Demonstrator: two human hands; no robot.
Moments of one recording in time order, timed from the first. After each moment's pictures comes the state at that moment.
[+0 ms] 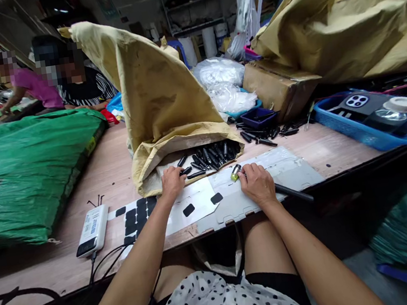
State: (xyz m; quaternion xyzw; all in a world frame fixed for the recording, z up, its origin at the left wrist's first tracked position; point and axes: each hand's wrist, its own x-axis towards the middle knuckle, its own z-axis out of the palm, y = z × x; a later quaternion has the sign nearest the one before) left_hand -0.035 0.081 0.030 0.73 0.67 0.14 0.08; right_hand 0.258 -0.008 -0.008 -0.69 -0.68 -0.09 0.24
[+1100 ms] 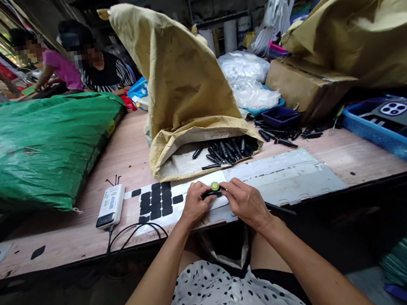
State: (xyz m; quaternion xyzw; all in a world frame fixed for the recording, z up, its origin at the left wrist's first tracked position) left_hand -0.028 -0.023 0.000 0.76 0.52 0.31 0.24; right_hand 0.175 -0.055 0.032 -0.47 -0.79 0.11 0.37
